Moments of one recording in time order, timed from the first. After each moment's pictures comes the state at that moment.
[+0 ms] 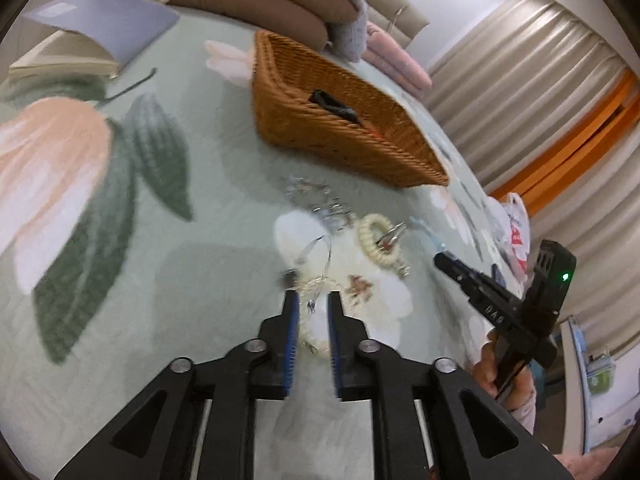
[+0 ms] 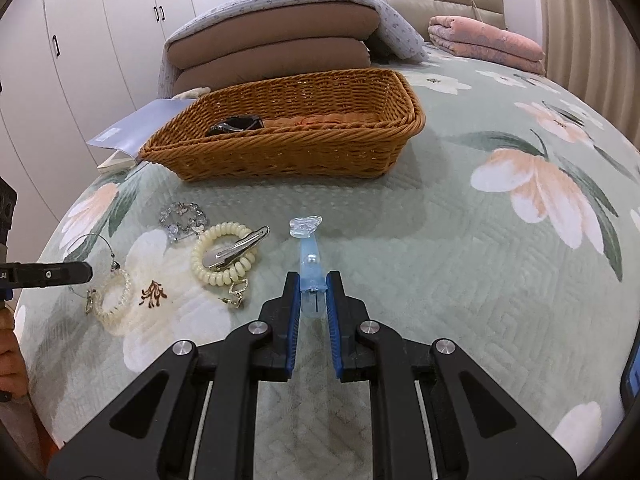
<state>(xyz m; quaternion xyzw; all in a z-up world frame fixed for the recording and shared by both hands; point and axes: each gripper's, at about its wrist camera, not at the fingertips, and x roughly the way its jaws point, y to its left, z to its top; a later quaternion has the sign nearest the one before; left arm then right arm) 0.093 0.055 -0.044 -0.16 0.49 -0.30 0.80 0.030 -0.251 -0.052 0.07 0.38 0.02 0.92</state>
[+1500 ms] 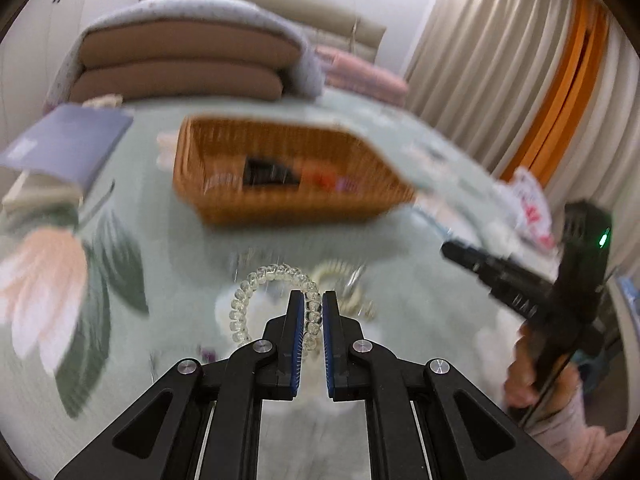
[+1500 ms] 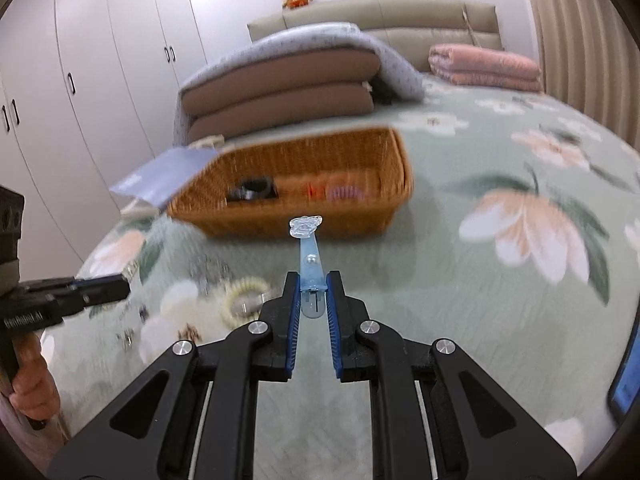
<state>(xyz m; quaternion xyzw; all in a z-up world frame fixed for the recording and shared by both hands) 0.077 -0.011 0.020 -0.06 0.38 -0.31 0.87 0.014 -0.263 0.003 0.09 0.31 0.04 0.95</state>
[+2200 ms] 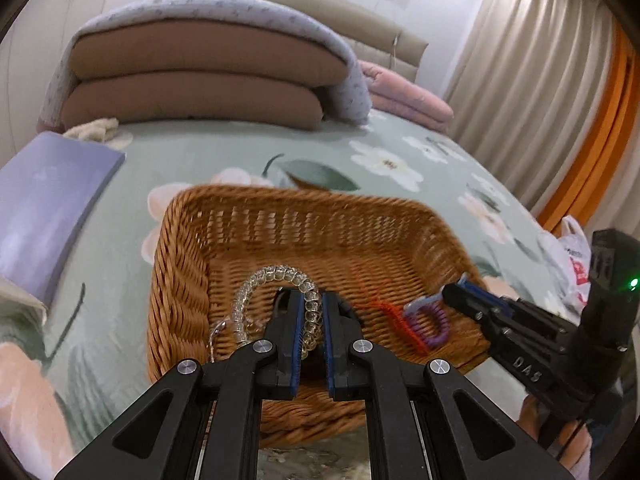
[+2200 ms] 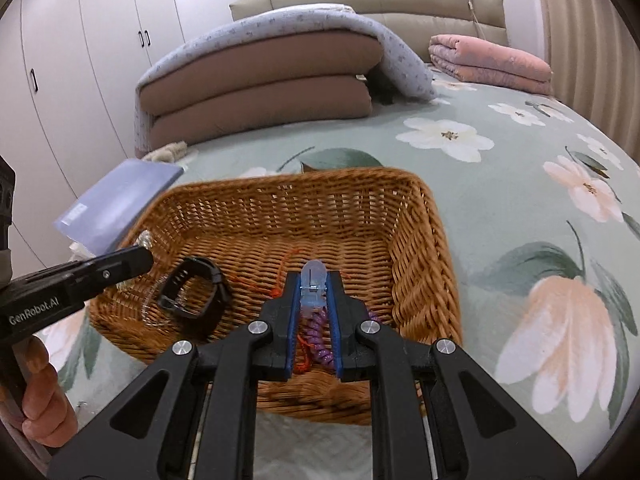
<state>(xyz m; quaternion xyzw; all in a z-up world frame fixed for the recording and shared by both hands) 0.234 -0.058 0.009 -0.06 0.39 -0.24 0.89 0.194 -0.274 0.002 0.08 0.35 0.01 0.93</state>
